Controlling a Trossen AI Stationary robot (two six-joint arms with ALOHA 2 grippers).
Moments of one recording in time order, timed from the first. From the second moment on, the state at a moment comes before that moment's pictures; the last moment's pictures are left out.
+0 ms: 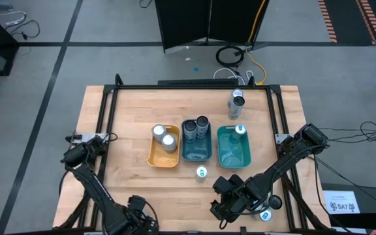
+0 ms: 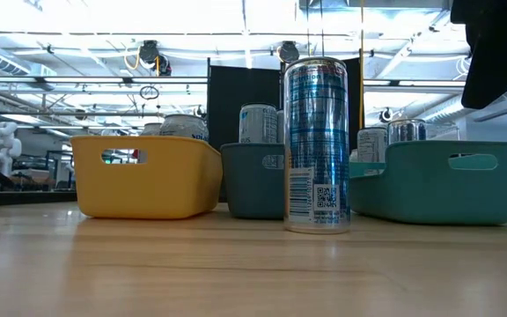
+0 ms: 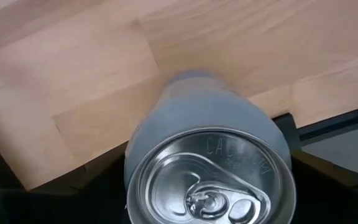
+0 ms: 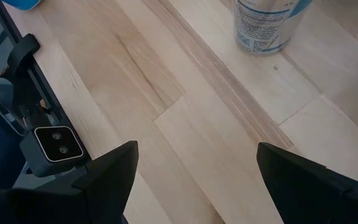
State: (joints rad) left arm -0.92 2.04 1.72 -1.25 0.00 -2.13; right arm 0.69 1.81 1.36 -0.70 0.31 1.37
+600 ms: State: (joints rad) left arm -0.87 1.96 1.72 -1.39 -0.19 -2.09; right arm 0.68 1.81 1.36 -0.70 0.37 1.37
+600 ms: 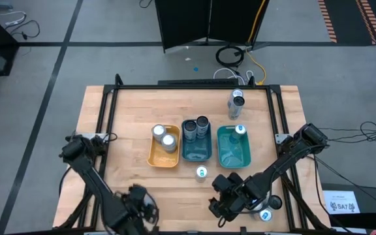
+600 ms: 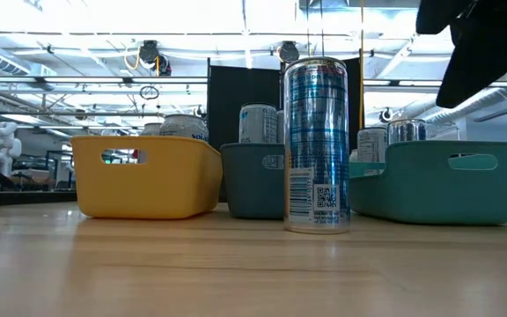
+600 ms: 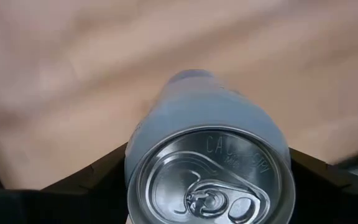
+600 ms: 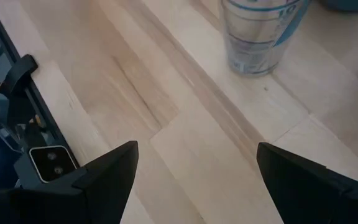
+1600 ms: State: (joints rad) left arm -0.28 1.67 1.61 -1.39 -0.30 -0.85; right arm 0.49 1.81 1.36 -0.73 0.37 1.51
